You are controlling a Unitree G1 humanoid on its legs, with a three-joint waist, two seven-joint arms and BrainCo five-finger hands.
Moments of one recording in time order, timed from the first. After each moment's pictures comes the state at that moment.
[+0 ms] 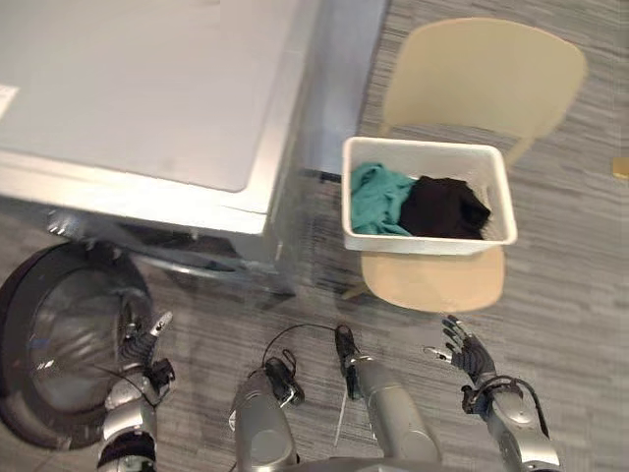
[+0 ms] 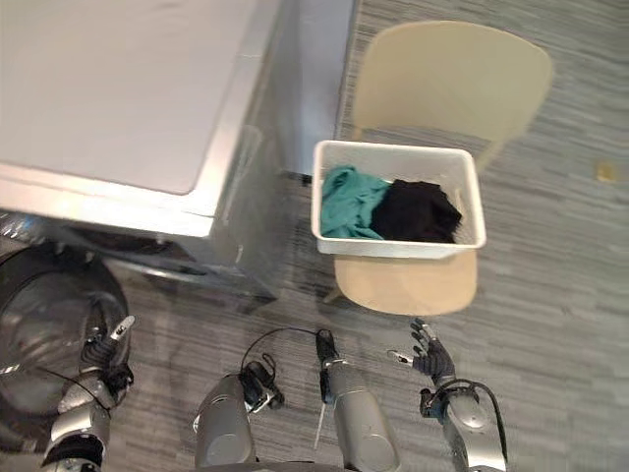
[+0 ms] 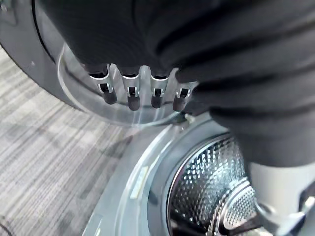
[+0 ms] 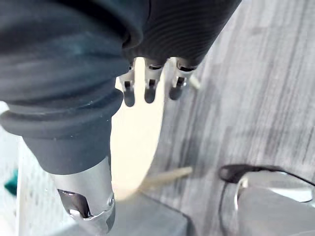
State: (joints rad) left arm -0.05 0.27 0.43 0.76 -0.27 -0.08 0.05; right arm 0.17 -0.26 -0.08 0.41 0.26 -0.08 0.10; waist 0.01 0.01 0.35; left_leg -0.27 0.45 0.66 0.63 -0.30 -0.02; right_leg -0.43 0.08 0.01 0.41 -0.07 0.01
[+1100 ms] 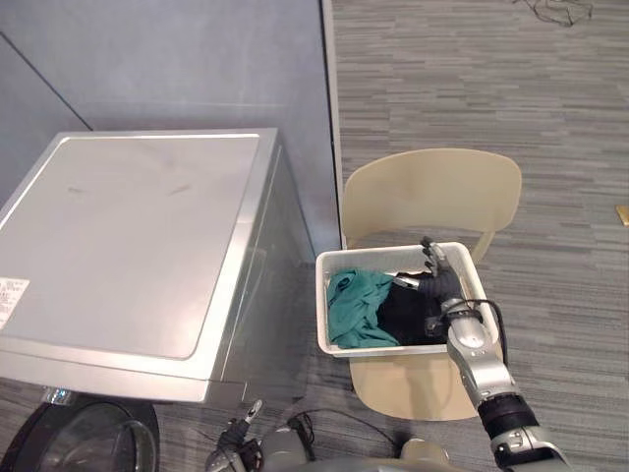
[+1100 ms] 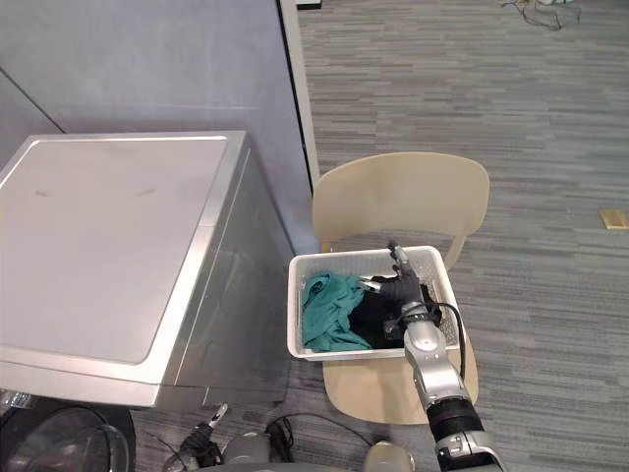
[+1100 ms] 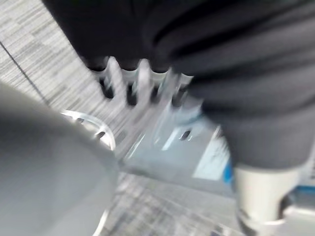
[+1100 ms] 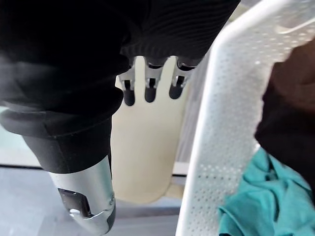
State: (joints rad) left arm 0.05 0.00 0.24 1.10 -0.26 -0.05 0.12; right arm -0.19 -0.26 0.11 0.36 -0.04 -0.15 -0.09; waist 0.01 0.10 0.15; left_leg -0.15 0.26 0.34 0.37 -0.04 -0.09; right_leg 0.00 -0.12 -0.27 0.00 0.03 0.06
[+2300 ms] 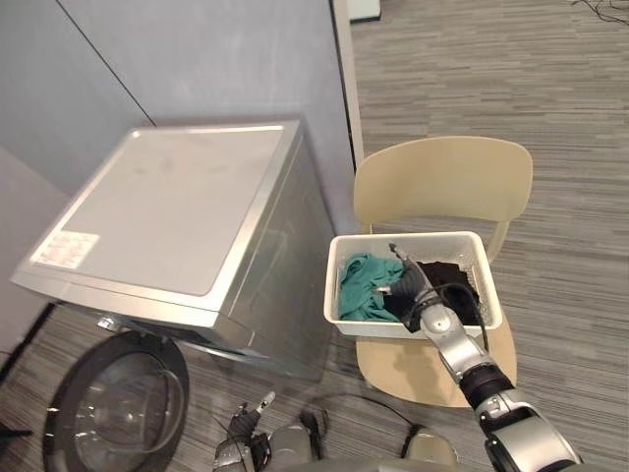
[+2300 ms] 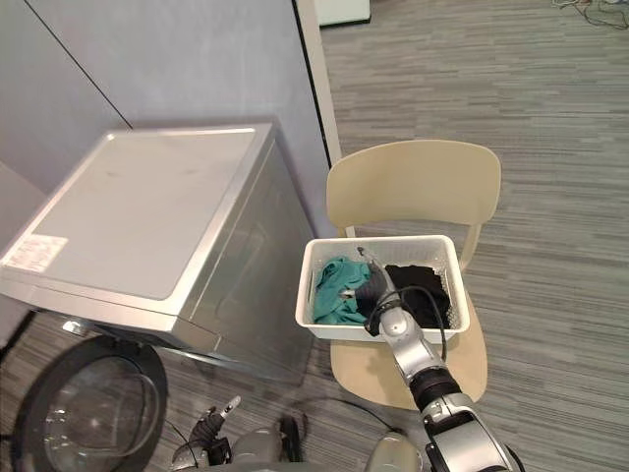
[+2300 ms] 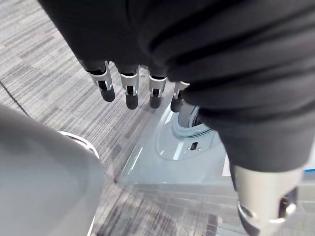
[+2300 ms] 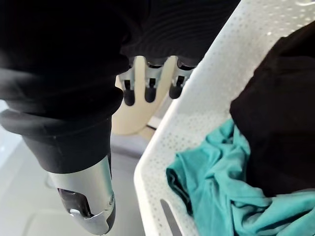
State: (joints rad) left arm 0.07 -0.02 0.12 1.03 -0.14 -0.08 0.14; right arm -0.36 -0.25 0.25 0.62 -0.23 -0.06 -0.13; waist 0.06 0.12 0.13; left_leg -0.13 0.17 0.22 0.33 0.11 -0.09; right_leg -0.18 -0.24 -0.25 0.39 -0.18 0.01
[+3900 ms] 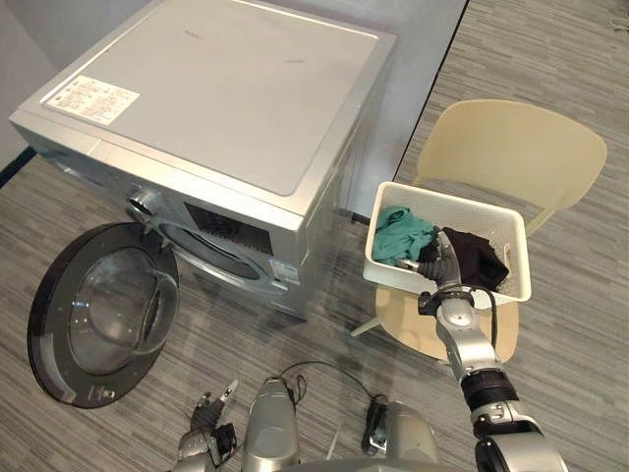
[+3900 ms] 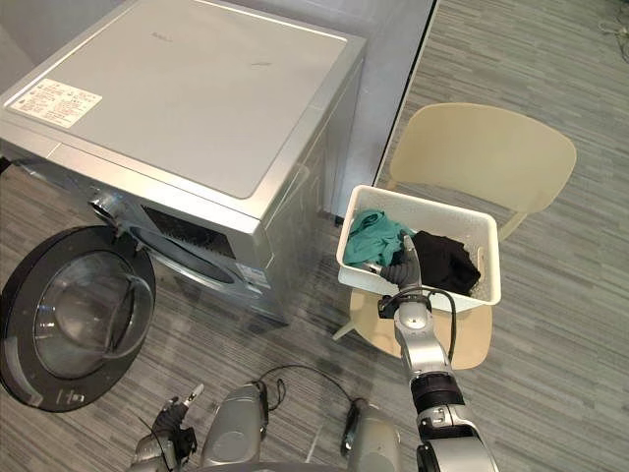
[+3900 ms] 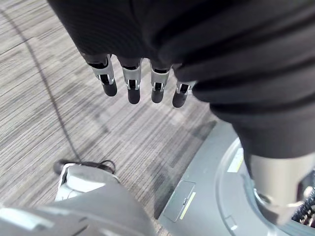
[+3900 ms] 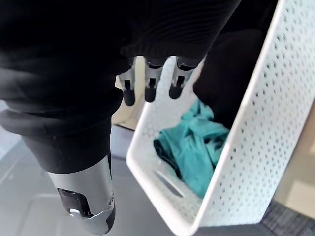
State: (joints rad) left arm 0.06 0.09 0.25 0.99 -0.12 -0.06 0.12; right arm -0.33 -0.16 -0.02 0.46 -0.05 -0.03 -0.21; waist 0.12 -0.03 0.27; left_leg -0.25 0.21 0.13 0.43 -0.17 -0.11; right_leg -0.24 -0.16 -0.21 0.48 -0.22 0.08
